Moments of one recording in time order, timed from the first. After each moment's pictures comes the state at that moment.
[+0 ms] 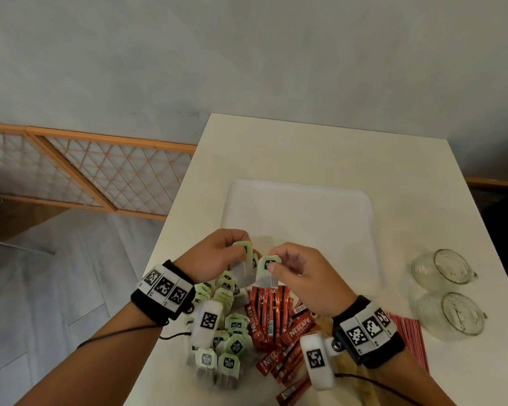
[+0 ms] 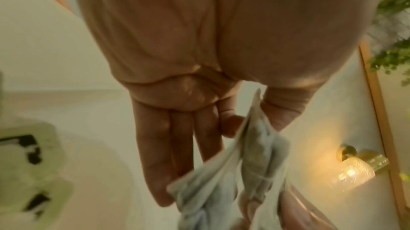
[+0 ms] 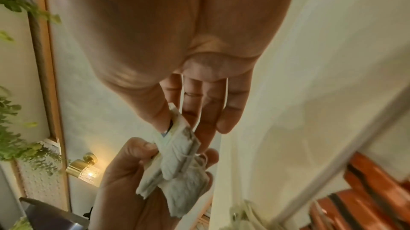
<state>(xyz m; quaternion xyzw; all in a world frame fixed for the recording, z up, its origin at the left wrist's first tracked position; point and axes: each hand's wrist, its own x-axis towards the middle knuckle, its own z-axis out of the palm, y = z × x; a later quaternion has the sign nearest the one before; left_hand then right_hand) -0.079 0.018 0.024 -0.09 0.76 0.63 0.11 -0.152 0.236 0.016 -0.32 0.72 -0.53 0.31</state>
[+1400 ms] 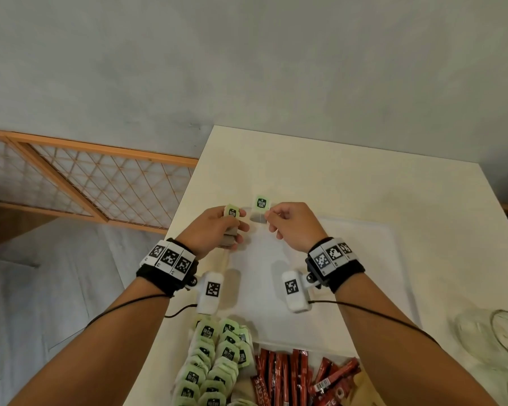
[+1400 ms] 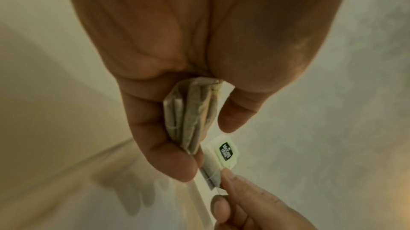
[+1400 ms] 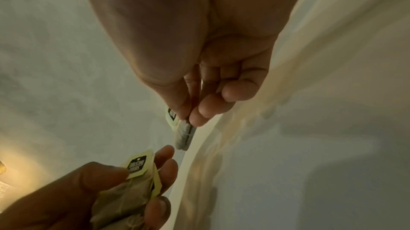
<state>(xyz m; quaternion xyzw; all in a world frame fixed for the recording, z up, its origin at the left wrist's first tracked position) -0.193 -0.072 -0.014 -0.27 0.68 0.68 0.06 -0.318 0.095 -0.040 -0.22 0.81 -0.48 0.26</state>
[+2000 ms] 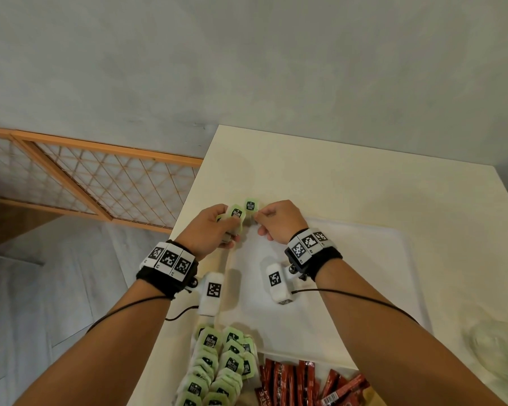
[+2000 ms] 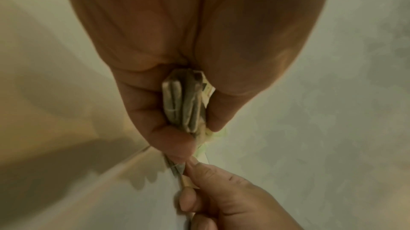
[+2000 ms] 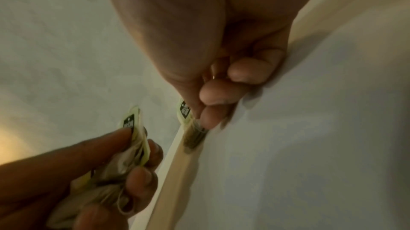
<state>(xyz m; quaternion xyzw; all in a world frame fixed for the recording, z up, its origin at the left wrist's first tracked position) -0.198 -0.088 -0.032 -0.30 0.68 0.67 0.01 -0.327 0.048 -0.058 -0.18 0.83 -0.43 0.30</state>
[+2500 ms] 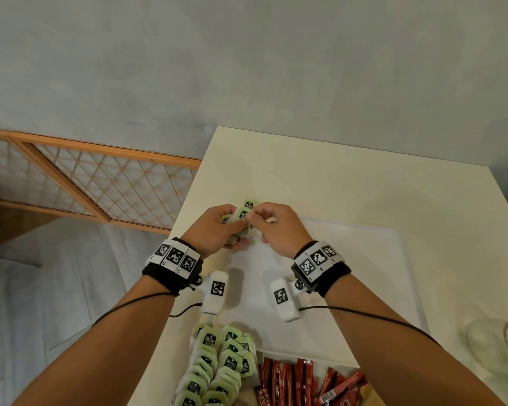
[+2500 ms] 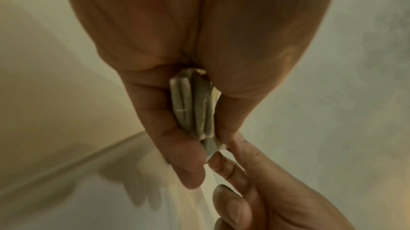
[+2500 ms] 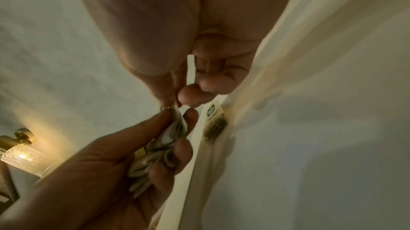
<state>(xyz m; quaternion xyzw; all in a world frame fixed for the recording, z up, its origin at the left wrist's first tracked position) -0.202 -0.081 -0.027 -0.25 0.70 0.67 0.03 -0.300 0.063 -0.041 -0.26 0.77 -0.52 0.24</state>
